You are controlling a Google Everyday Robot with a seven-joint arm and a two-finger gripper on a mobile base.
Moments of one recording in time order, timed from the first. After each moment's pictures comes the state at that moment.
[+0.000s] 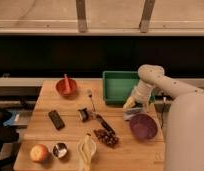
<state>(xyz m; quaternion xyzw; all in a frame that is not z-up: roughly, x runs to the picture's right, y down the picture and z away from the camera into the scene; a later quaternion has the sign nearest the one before) 0.226 0.130 0.860 -0.39 0.24 0.65 0.60</state>
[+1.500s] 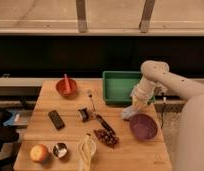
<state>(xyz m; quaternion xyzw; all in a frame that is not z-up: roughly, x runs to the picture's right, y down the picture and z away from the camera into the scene) 0.220 0.101 0.806 -0.36 0.23 0.68 0.59</state>
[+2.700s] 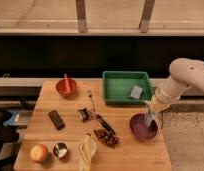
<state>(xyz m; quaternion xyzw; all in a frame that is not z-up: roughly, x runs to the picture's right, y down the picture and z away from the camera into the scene) 0.278 0.106 0.698 -0.31 0.20 0.73 0.57</state>
